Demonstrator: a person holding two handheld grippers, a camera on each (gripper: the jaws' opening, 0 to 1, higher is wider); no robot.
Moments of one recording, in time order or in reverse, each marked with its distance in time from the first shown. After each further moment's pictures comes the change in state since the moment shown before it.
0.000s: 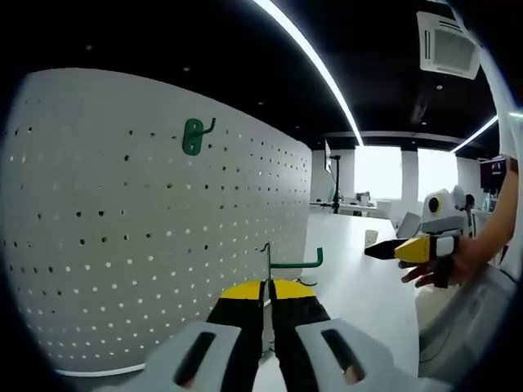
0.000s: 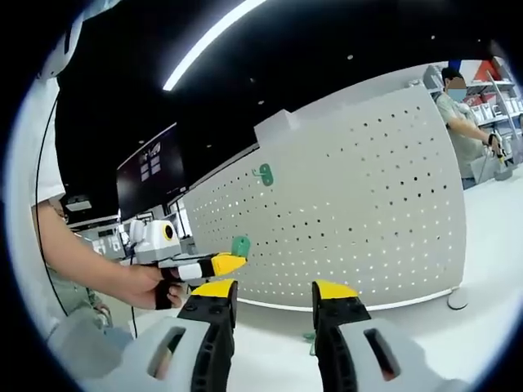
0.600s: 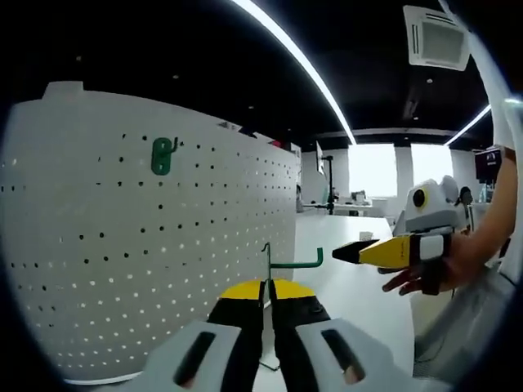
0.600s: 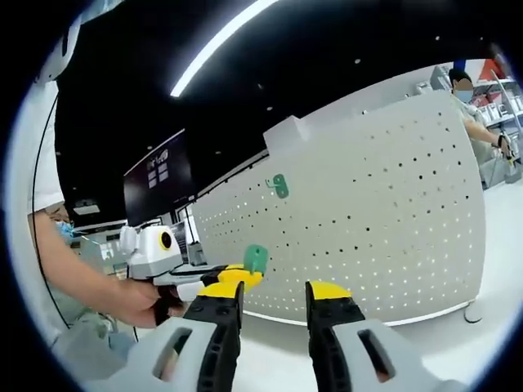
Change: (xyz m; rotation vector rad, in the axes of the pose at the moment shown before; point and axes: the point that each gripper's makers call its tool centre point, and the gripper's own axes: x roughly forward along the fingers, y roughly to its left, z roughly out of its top) left arm 0.009 -0.031 0.016 0.042 -0.023 -0.024; right arm 0.029 0.018 0.018 0.005 -0.041 0.055
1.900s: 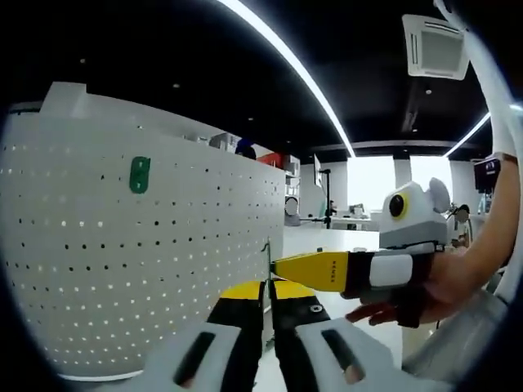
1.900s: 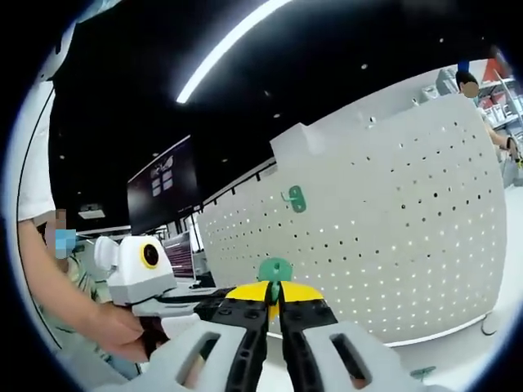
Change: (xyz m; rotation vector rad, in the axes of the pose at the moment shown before) left arm 0.008 -0.028 0.019 -0.027 -0.066 -0.004; right arm 0.034 0.016 0.015 0.000 -0.043 0.026
